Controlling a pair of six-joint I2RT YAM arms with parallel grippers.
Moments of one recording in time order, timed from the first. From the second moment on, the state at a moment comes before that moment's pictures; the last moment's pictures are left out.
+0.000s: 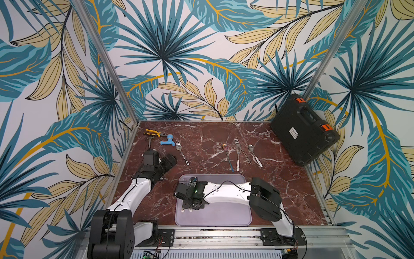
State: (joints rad) left arm 0.00 1.21 0.62 -0.14 0.22 -0.79; right arm 1.25 2.14 1.59 -0.74 0.11 1.27
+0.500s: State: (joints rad) left arm 0.00 1.21 0.62 -0.14 0.22 -0.79; right arm 1.25 2.17 1.63 -0.73 0.10 1.27
